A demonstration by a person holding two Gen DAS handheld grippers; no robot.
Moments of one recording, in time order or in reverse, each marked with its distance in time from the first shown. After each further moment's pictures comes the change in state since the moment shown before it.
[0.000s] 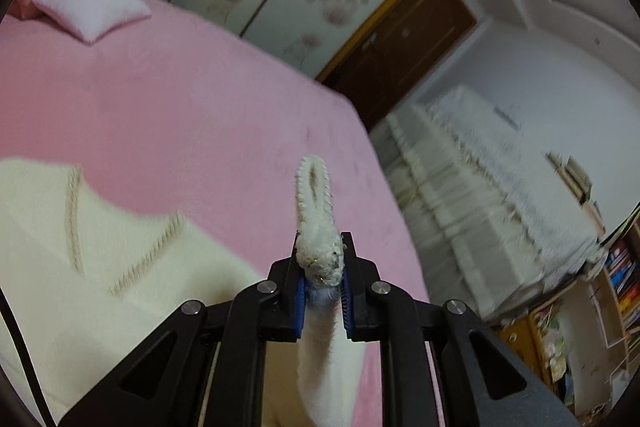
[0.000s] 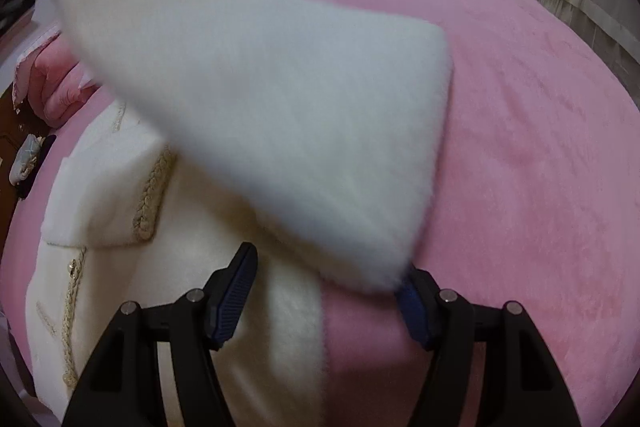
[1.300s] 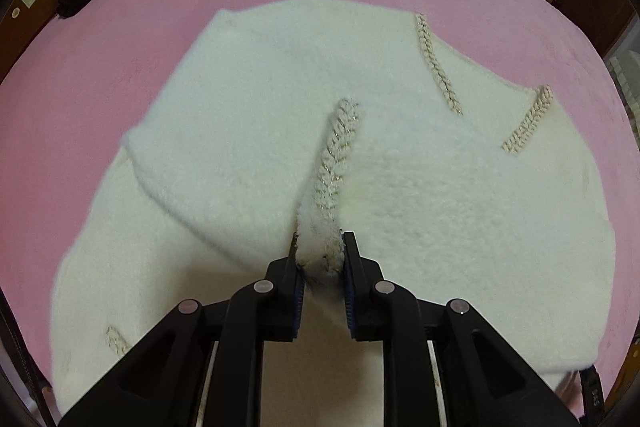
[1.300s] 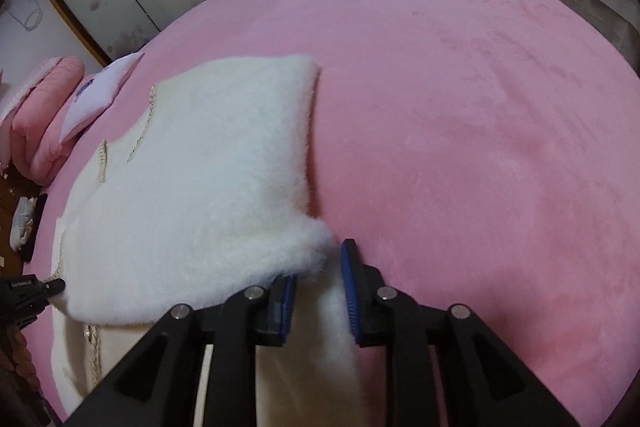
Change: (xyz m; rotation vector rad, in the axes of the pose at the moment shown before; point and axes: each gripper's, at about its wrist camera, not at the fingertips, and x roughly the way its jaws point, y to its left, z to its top) left arm -0.042 0.226 -0.104 -0.100 0.320 0.828; right arm 0.011 -0.004 0.011 0.228 0.018 -0.033
